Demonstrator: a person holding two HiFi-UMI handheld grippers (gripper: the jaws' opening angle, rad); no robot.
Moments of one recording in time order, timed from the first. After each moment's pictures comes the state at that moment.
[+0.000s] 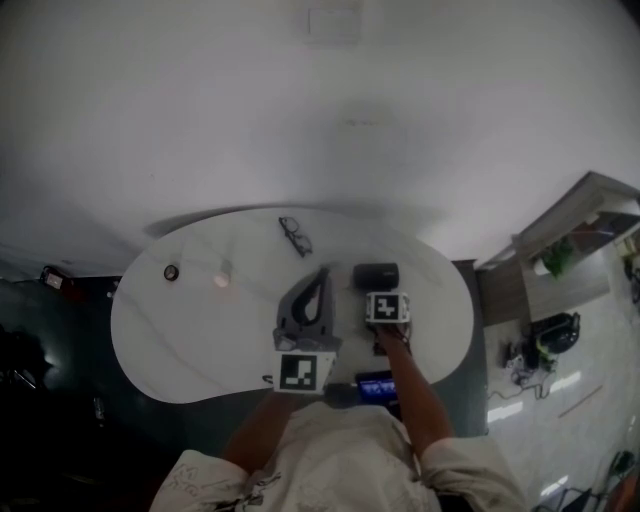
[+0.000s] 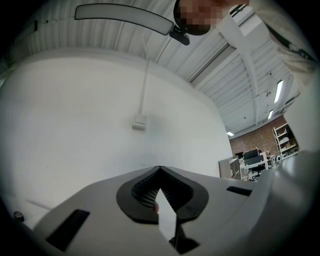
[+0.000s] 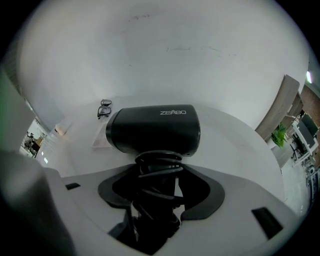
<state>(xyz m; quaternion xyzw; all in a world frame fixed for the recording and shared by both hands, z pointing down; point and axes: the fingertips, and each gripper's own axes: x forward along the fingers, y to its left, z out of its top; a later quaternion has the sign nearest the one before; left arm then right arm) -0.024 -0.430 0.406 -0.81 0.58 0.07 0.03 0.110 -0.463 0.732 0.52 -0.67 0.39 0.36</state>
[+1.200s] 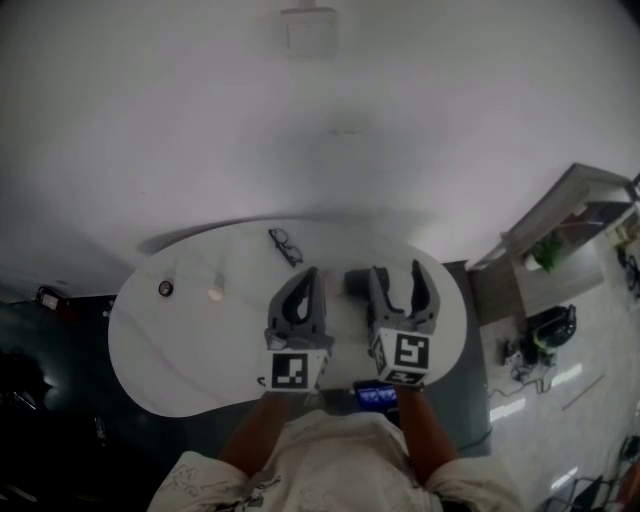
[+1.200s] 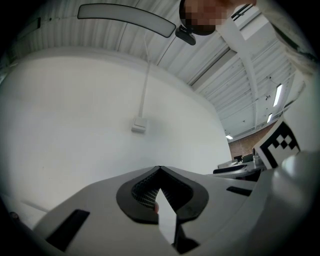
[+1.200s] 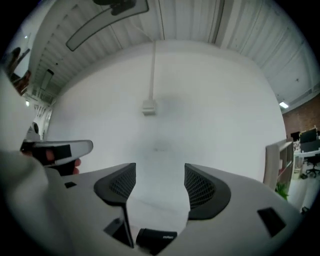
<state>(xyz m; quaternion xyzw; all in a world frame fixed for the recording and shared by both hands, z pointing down) -0.024 -0.435 0.392 -0.82 0.57 0.08 0.04 0.118 -0.451 0.418 0.64 -0.77 -0.01 0.04</state>
